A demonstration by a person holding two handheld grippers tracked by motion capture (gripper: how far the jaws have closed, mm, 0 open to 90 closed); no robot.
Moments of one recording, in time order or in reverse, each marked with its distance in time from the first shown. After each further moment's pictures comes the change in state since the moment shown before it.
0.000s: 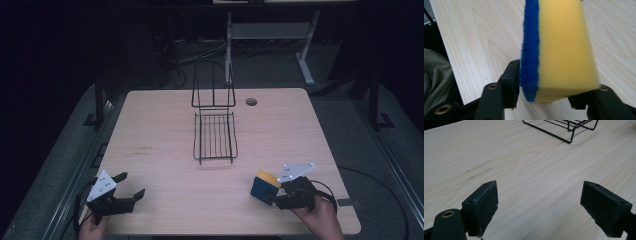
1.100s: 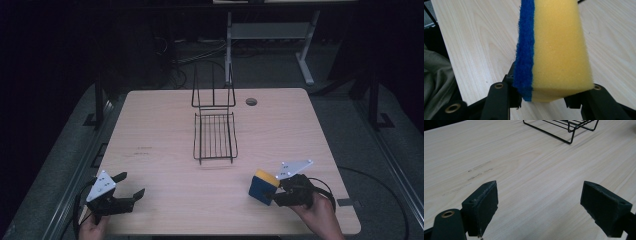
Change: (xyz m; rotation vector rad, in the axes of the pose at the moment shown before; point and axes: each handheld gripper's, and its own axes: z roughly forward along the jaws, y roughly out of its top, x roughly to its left) left arm 0.000 0.000 0.000 -0.007 0.001 -0.007; right arm -0.004 0.005 0.003 0.008 0.023 0.011
